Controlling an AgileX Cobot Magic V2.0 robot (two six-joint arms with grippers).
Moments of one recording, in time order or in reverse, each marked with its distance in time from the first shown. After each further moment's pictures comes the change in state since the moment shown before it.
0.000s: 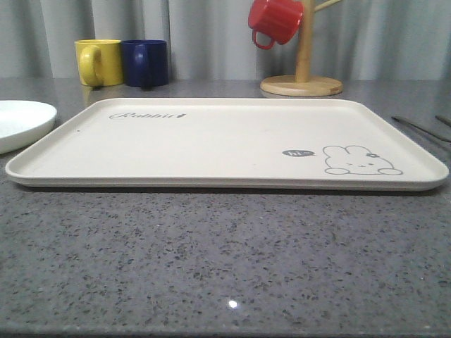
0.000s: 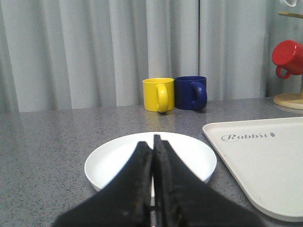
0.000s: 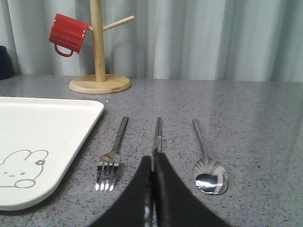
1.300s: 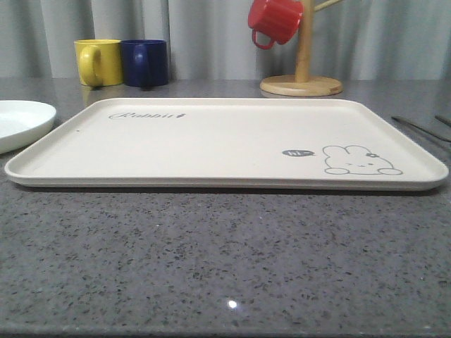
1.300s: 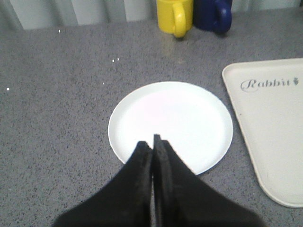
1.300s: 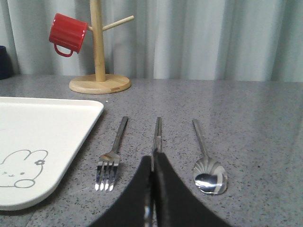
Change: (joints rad) left arm 0.000 0.646 -0.792 0.039 0.748 -0.001; right arm 0.000 0.000 0.000 0.000 0.000 0.000
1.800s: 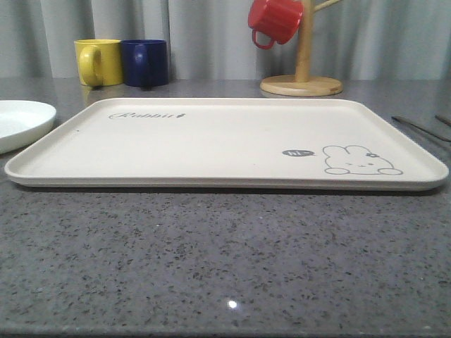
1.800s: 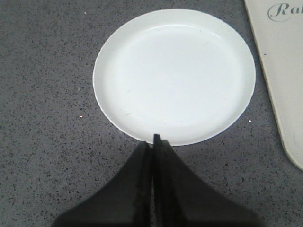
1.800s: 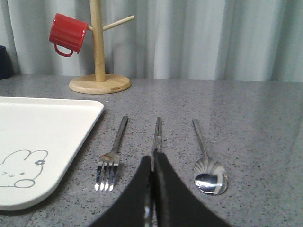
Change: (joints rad) left arm 0.000 0.249 -0.042 0.006 0.072 0.000; right arm 0.000 0.000 0.000 0.000 0.000 0.000
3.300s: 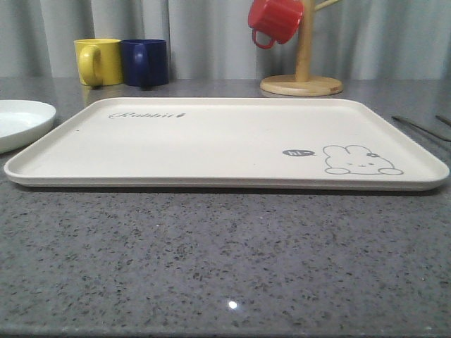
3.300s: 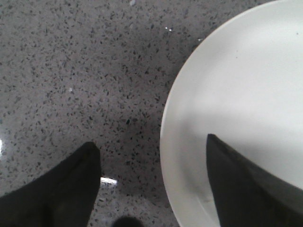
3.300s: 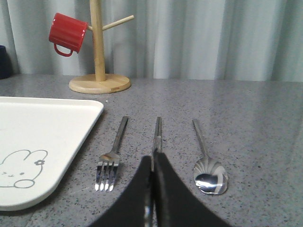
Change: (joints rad) left arm 0.229 0.664 -0.354 -0.029 0.030 -0.011; right arm 0.000 0.000 0.000 0.000 0.000 0.000
